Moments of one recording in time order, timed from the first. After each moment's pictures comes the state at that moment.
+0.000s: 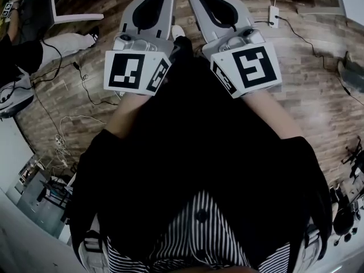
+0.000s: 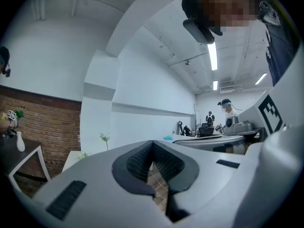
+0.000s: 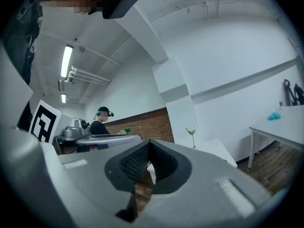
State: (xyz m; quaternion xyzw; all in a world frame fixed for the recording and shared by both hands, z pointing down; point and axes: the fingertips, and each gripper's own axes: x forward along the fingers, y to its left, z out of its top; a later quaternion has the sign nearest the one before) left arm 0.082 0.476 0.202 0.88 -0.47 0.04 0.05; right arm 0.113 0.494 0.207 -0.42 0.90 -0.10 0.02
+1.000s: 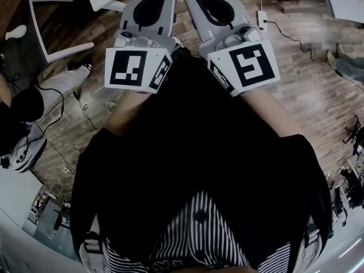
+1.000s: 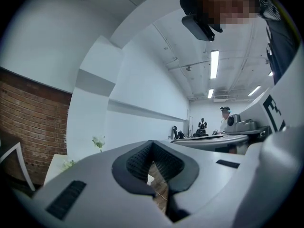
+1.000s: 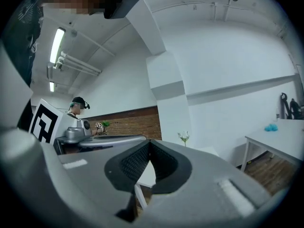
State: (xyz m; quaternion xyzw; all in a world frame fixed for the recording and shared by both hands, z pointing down) left arm 0.054 0.313 0.203 0.91 -0.41 0.00 0.07; right arm 0.072 0.337 0.204 -0.47 0.88 -0.08 -0.02
